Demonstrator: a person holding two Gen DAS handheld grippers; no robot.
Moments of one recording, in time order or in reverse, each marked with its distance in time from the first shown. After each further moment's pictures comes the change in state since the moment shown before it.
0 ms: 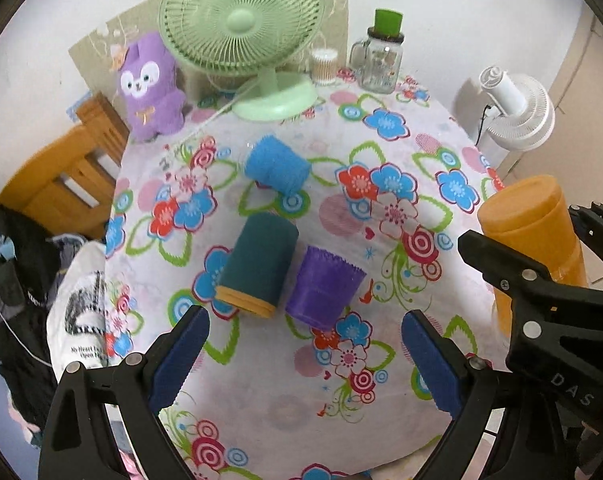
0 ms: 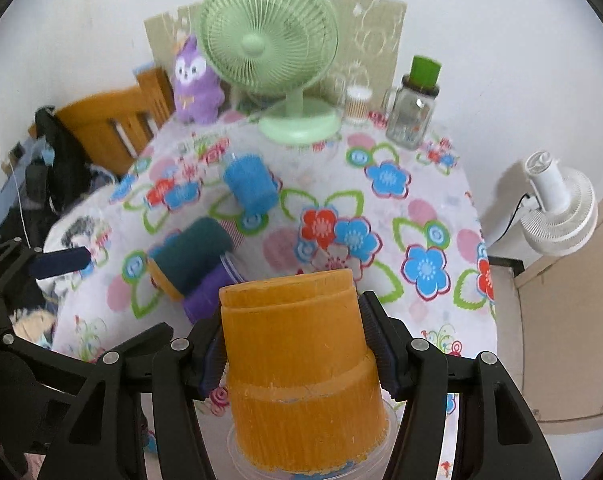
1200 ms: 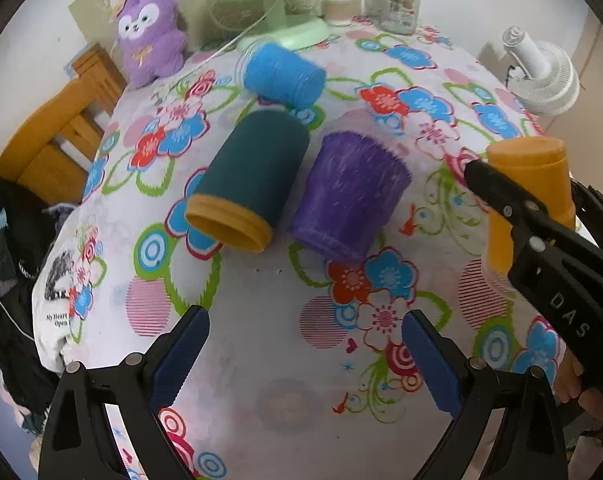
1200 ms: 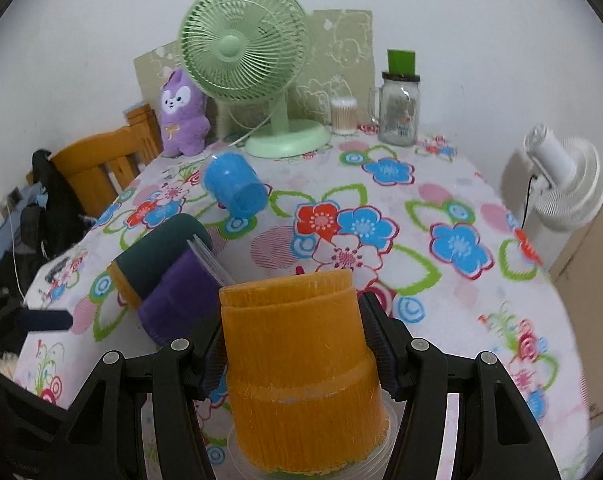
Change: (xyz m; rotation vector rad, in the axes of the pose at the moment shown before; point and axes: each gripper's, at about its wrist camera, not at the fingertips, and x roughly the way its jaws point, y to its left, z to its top) left arm 0.093 0.000 -0.070 -0.028 0.058 0.052; right arm 0.088 -0.008 -0.084 0.115 -0.270 0.022
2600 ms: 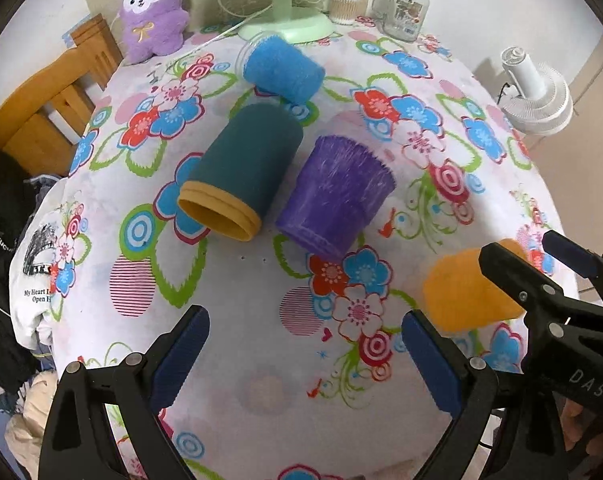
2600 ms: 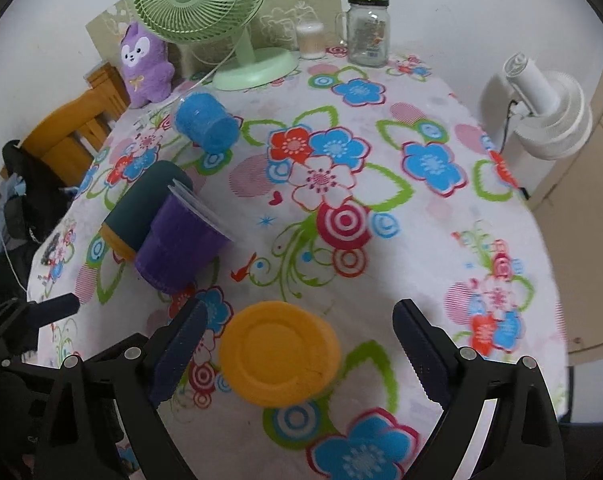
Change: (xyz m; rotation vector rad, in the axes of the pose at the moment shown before) left arm -0.020 0.007 0.007 -0.074 0.048 -0.107; right arm -0.021 -0.005 0.008 0.098 0.326 -0.076
